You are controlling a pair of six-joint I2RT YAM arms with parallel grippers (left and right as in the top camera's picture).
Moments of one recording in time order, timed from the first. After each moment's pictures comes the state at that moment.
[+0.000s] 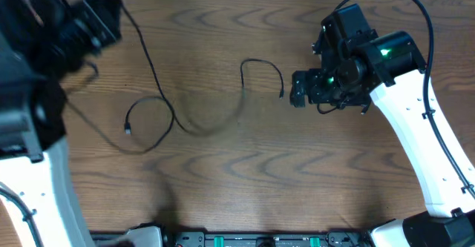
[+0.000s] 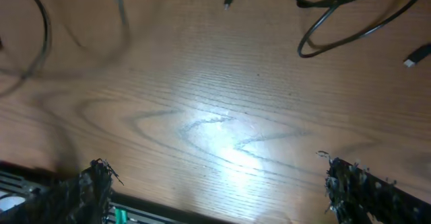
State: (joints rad) left arm 0.14 1.42 2.09 -1.06 0.42 -0.43; right arm 0.39 1.63 1.74 -1.42 -0.17 0.35
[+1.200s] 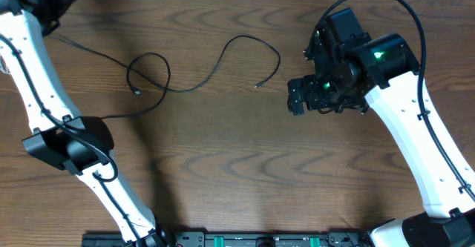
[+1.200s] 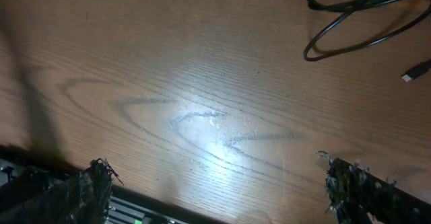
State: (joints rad) left arm 0.41 2.29 2.67 -1.29 0.24 -0.43; right arm 0.42 1.63 1.72 -1.42 -0.16 0.25
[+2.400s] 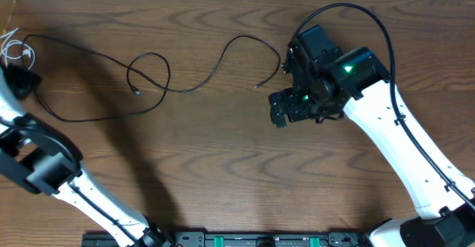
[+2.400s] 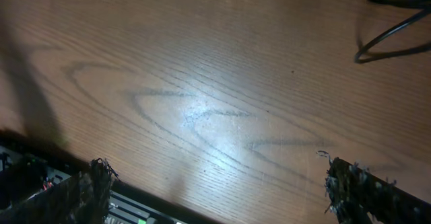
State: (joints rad) left arm 0.73 2.28 2.17 -1.24 -0.14 -0.34; right arm 0.53 1.63 1.63 -1.33 -0.16 0.29
